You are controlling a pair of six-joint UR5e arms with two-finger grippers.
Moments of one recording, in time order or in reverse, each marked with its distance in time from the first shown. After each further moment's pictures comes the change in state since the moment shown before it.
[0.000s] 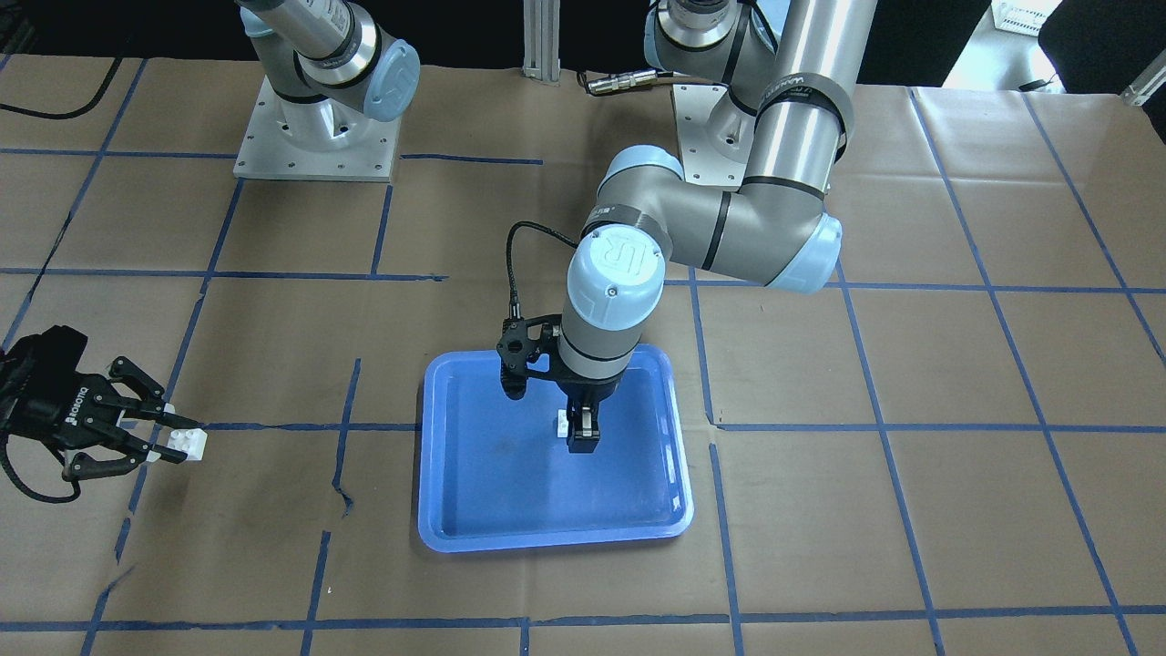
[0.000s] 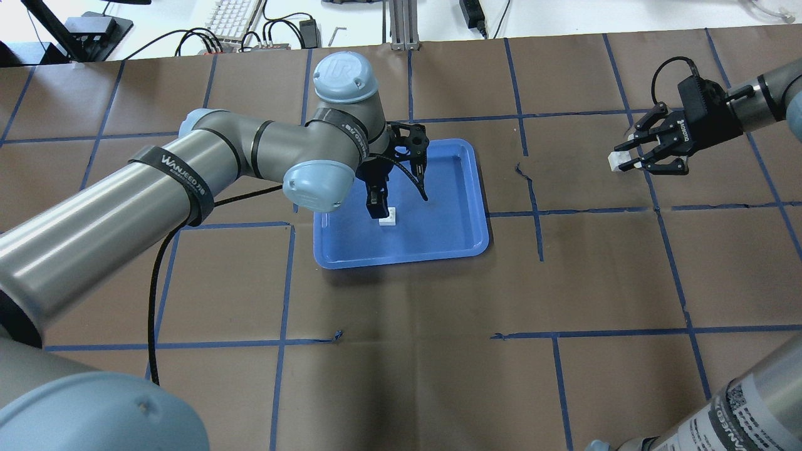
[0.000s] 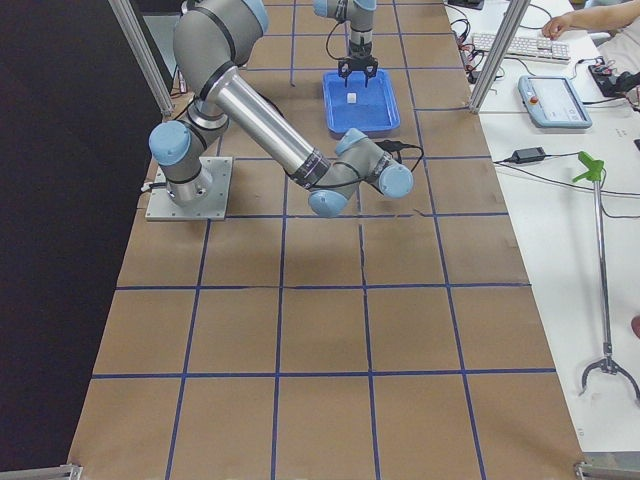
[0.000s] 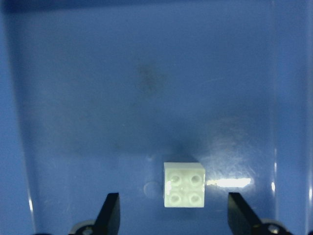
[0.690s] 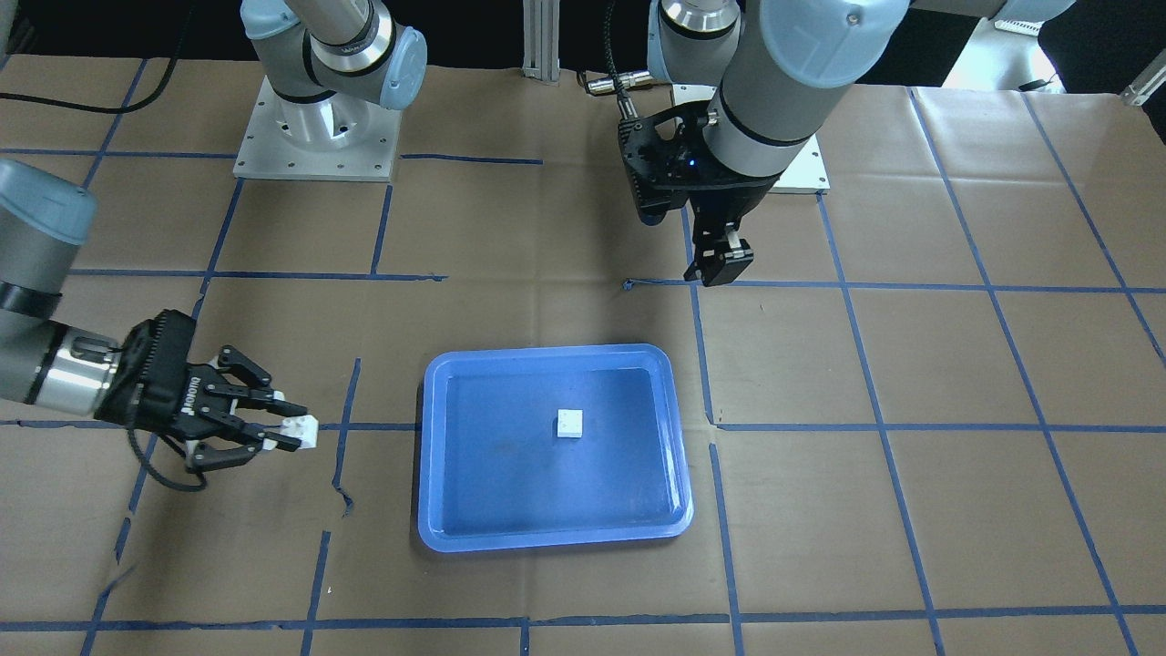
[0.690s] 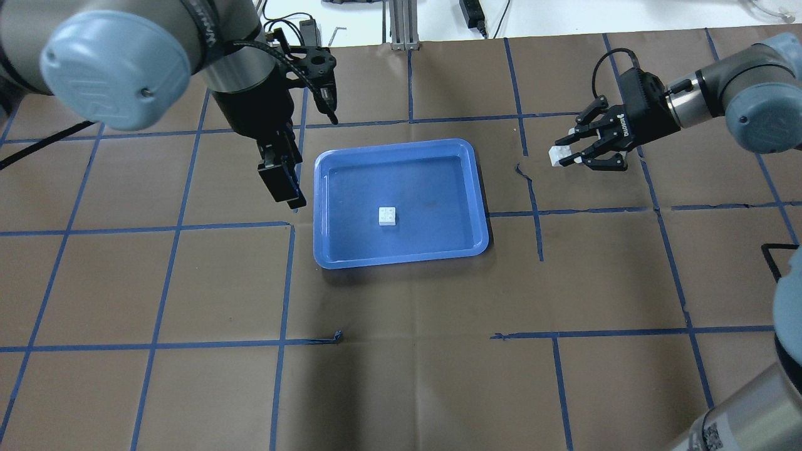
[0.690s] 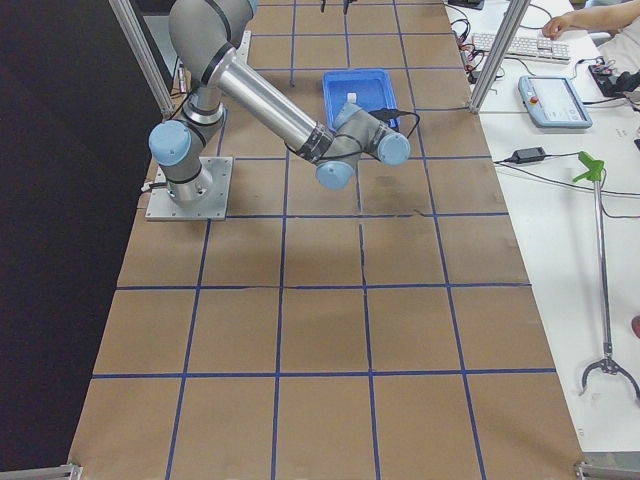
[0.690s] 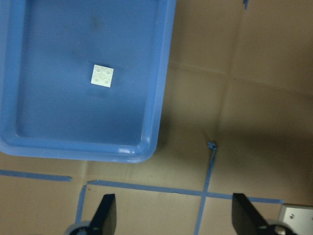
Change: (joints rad) left arm 0.158 0.318 0.146 -0.654 -0.034 -0.078; right arm 0.200 -0.062 0.078 -0.062 0.158 0.120
